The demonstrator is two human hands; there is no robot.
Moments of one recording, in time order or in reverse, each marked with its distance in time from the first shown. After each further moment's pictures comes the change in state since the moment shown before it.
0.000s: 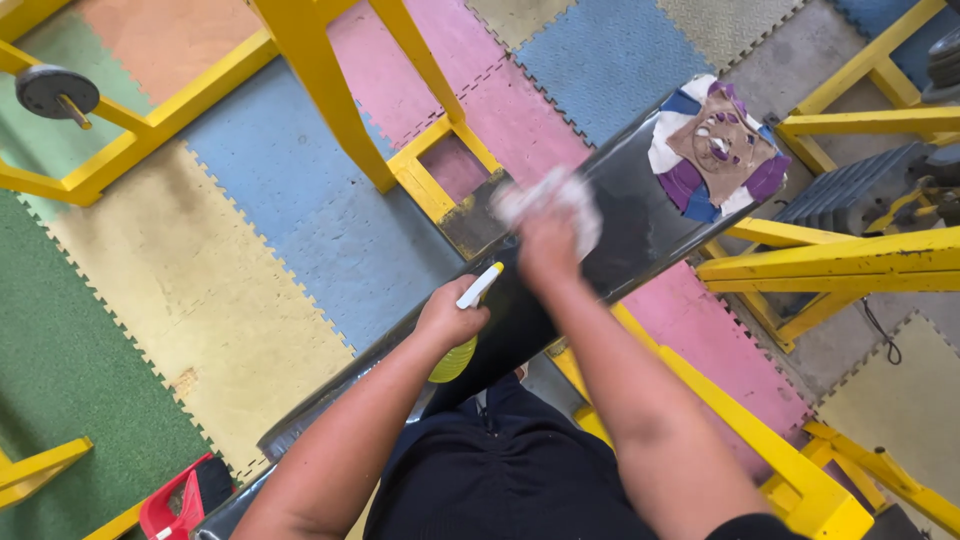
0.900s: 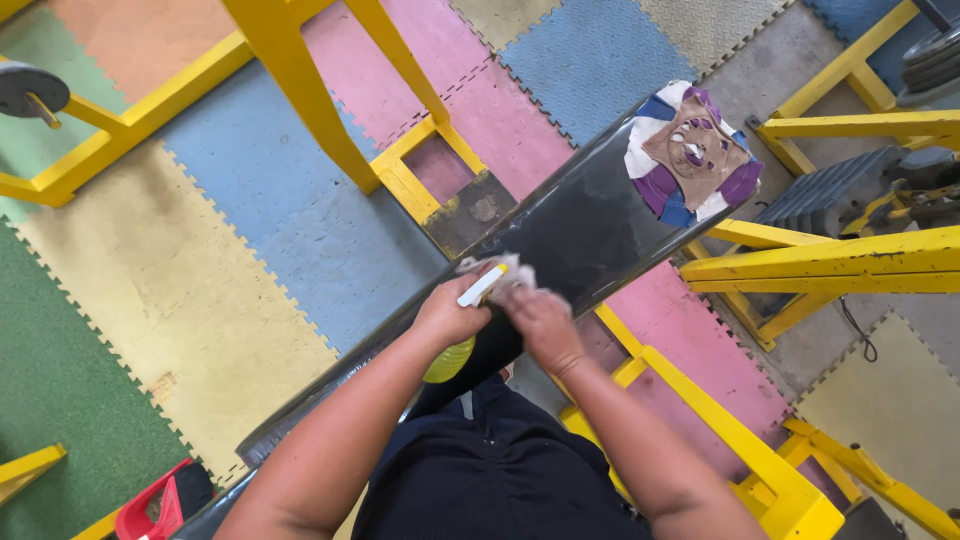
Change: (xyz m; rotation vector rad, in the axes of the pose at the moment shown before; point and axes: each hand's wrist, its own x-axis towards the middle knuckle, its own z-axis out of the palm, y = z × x) left_hand 0.019 0.021 0.023 -0.025 -0.064 0.092; right_hand -0.123 0.035 0.021 0.197 0.300 -0.483
